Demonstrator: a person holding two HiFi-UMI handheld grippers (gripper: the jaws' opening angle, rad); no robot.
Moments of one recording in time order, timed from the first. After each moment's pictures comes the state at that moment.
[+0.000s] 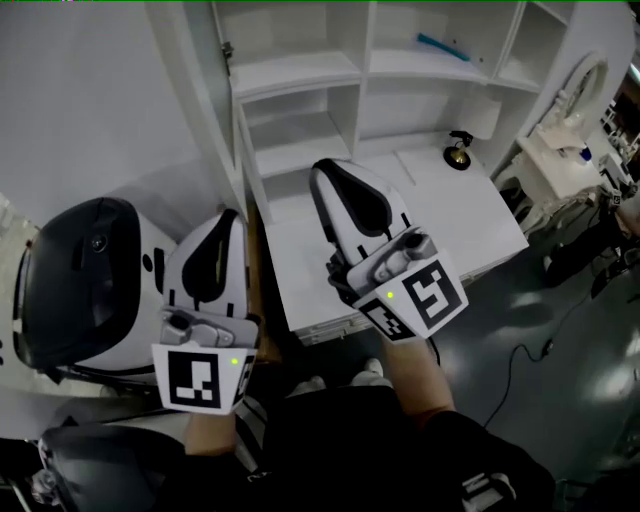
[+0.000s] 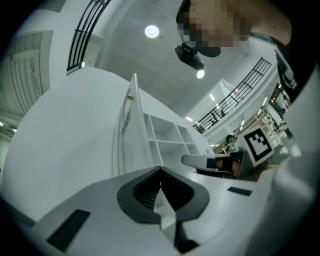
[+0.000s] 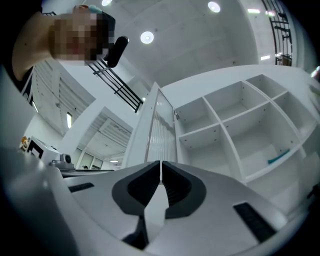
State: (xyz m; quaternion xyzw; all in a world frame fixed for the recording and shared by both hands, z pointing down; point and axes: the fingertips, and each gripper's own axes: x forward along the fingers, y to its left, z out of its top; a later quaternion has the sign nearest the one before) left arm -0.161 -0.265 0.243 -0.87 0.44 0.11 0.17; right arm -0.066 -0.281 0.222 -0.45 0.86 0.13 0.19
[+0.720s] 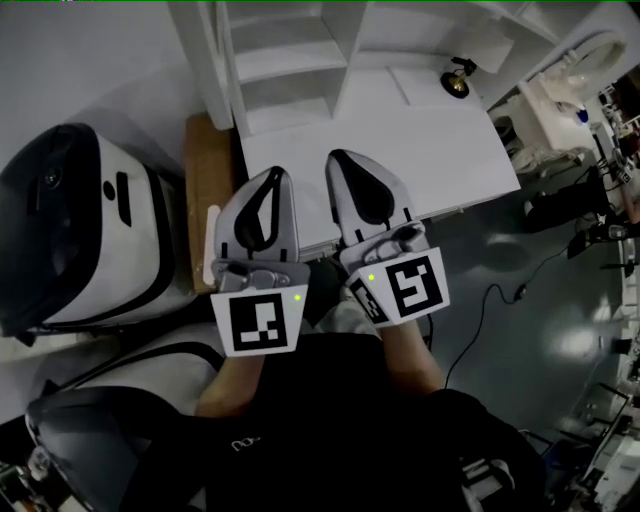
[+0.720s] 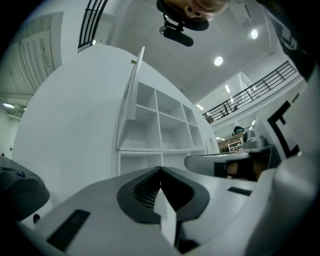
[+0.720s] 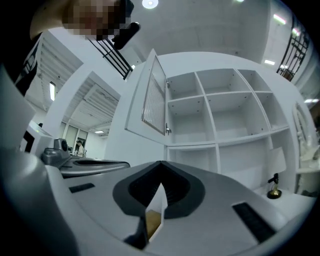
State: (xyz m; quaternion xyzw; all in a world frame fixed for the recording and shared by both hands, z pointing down) left arm -0.121 -0.272 0.378 -0.88 0.47 0.05 0.06; right arm -0.060 -0.269 0.366 -0.56 0.82 0.06 0.04
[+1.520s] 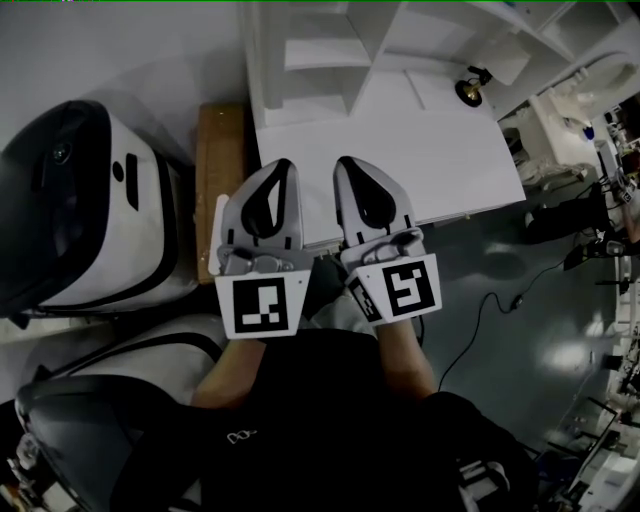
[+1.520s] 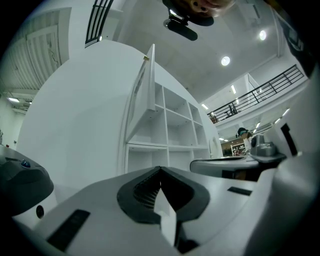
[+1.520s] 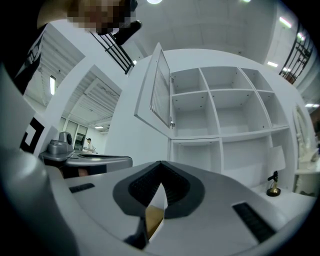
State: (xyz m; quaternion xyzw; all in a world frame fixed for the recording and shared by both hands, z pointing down) left arm -0.148 -0.284 0.398 -0.87 0.49 0.06 0.03; right arm -0.086 -0.272 0.396 -0.57 0.82 0.06 0.02
